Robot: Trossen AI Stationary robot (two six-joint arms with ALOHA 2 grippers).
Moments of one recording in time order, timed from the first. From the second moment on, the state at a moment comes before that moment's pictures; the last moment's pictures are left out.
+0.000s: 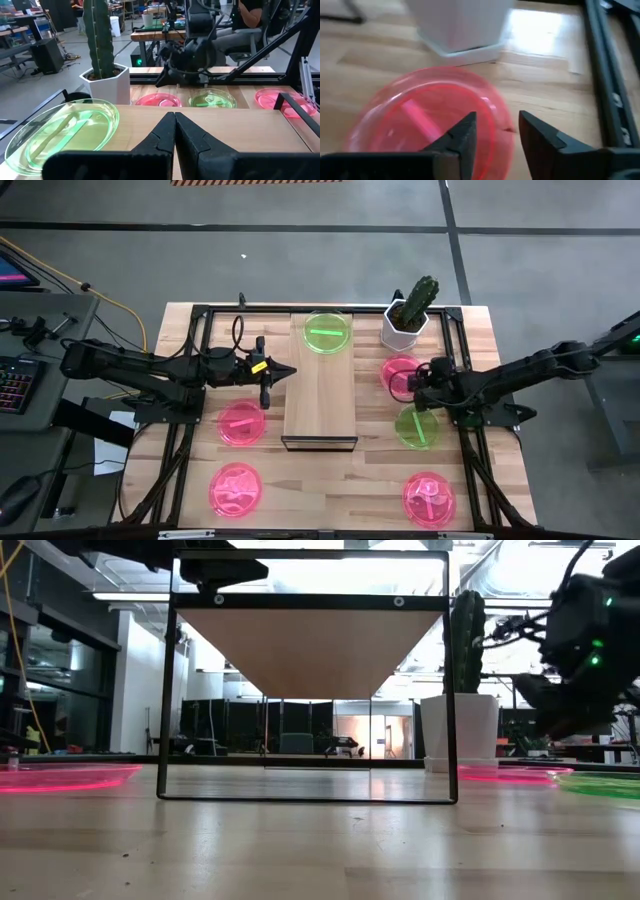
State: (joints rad) left arm -0.03 1.02 0.59 0.28 -0.19 0.06; right arm 0.13 0.97 0.33 -0.81 0.86 1.51
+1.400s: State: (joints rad) left arm -0.03 1.02 0.59 0.25 -0.19 0.05; right arm -0.02 0.97 0.15 -0.37 0.72 1.36
